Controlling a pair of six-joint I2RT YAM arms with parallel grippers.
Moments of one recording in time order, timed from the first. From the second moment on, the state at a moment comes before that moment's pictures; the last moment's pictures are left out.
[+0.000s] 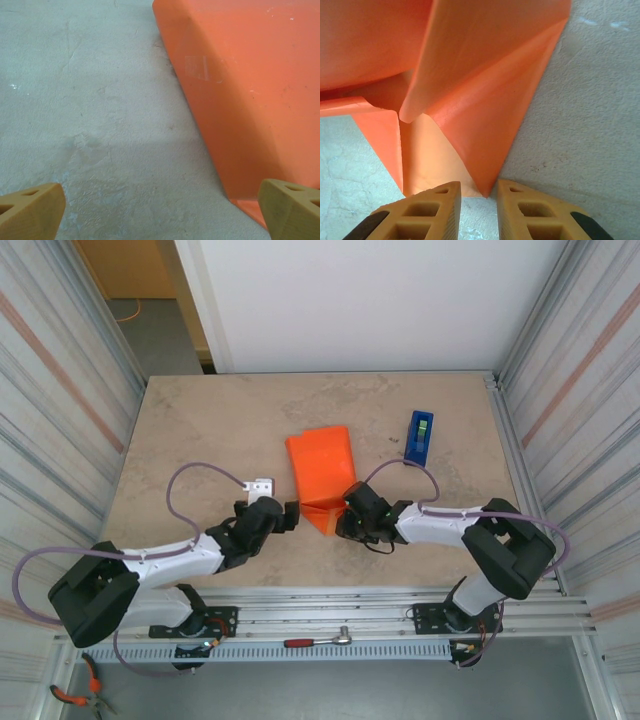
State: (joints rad) left arm -0.85 1.22 0.43 0.09 -0.53 -0.56; right arm 0.83 1.54 0.68 -0.16 -0.04 0.99
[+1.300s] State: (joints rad) left arm -0.85 1.19 0.37 0.09 -0.12 -0.49; right arm 0.81 1.45 0.71 -0.22 -0.03 1.01
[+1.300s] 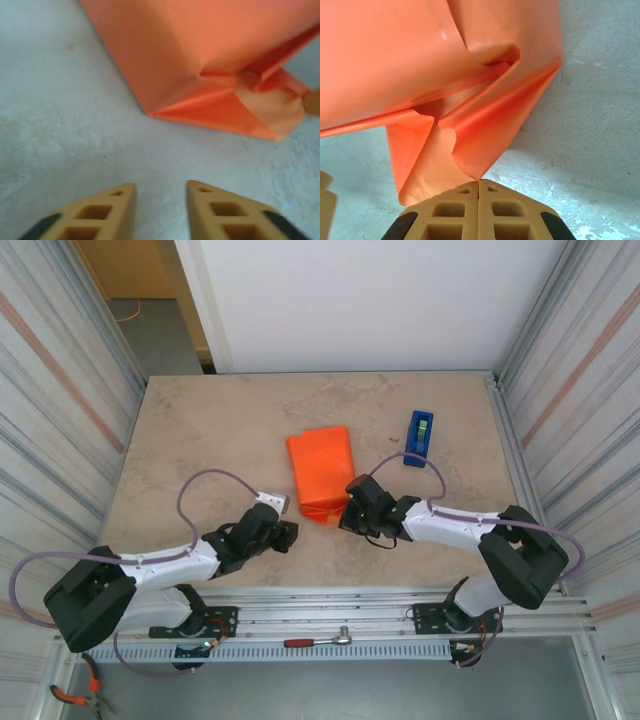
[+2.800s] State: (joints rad) left arm -1.00 1.69 0.60 0.43 -0.17 -0.44; right arm 0.74 1.34 0.72 -0.22 -0.11 1.03
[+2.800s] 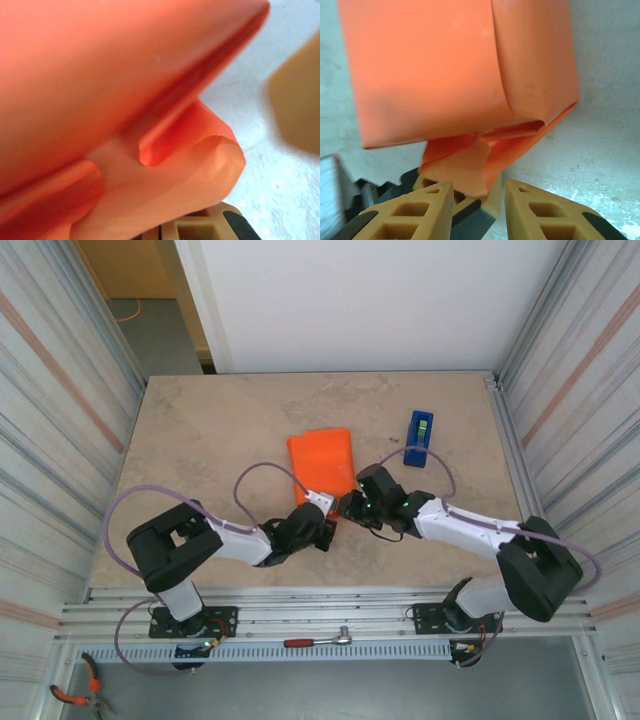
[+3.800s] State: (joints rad) left arm -0.95 1.61 0.63 0.34 -0.19 -0.41; right arm 0.76 1.61 0.59 0.22 -0.15 1.01
